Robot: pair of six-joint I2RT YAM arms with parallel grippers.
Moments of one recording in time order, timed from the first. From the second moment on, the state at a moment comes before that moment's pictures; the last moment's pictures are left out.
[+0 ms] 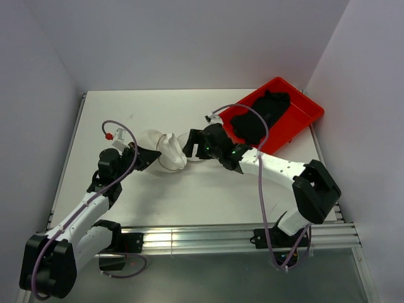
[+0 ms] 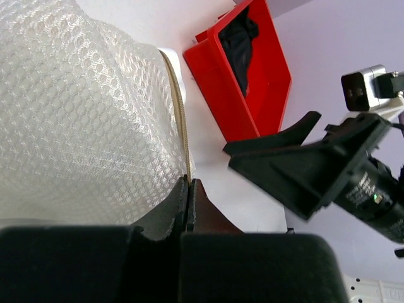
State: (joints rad) left arm -0.24 0.93 0.38 0.32 0.36 -0.91; right arm 0.80 1.57 1.04 -0.06 0.11 0.73
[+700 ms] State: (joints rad) left arm -0.23 0.95 0.36 0.34 0.41 -0.91; right arm 0.65 1.89 1.10 -0.07 0.29 0.72
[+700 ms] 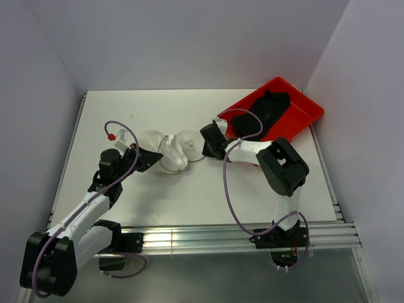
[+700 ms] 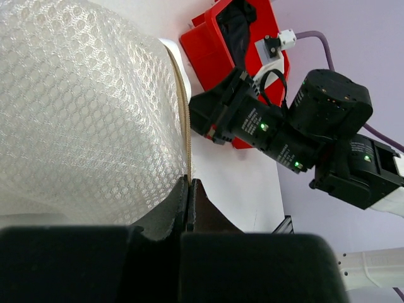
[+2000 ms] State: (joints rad) left arm -0.16 0.88 0.56 0.04 0.16 -0.88; right arm 0.85 1.54 1.41 -0.19 0.31 0.42
